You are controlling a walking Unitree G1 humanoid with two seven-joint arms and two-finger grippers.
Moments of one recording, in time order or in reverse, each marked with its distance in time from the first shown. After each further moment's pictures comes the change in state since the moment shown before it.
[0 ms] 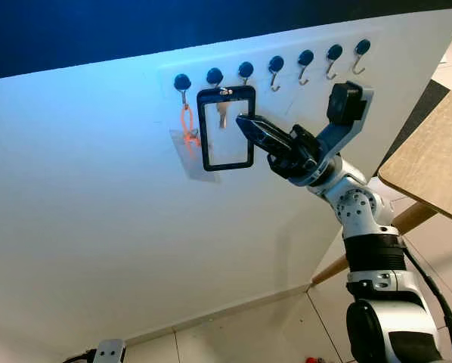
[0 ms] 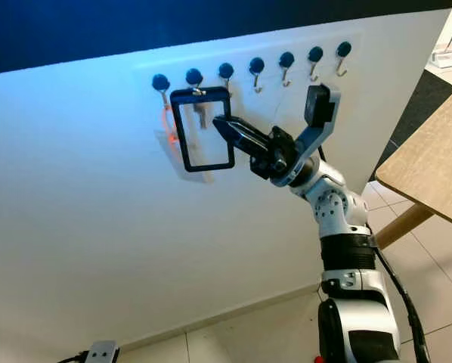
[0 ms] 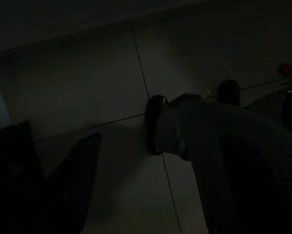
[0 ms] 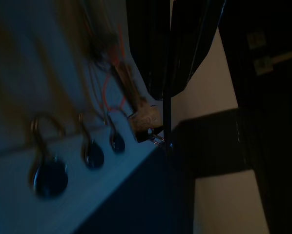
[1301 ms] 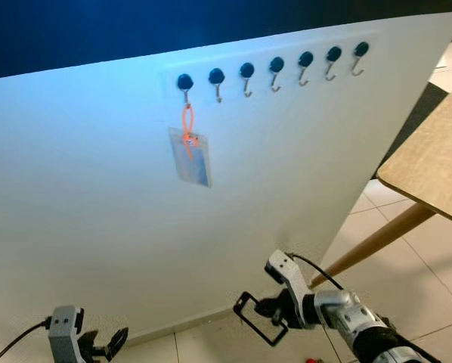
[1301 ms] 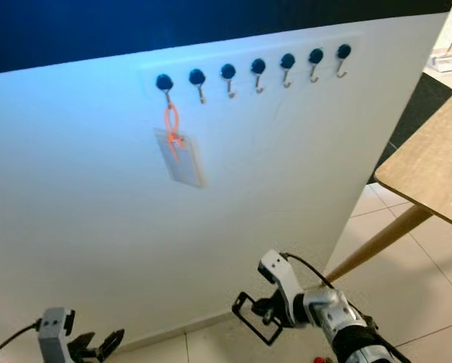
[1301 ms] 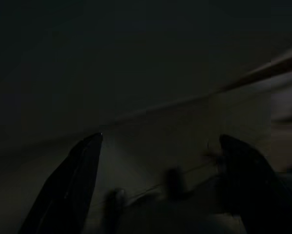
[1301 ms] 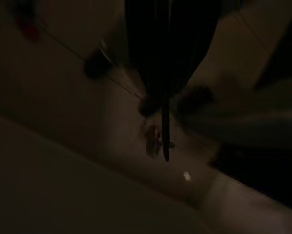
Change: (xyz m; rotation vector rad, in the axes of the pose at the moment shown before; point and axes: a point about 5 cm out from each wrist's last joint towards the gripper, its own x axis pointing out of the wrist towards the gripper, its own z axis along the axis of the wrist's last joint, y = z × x) left arm -0.035 0.048 0.081 -0.036 -0.455 -0.365; right arm -0.188 0.040 -0.209 0.192 1.201 -0.666
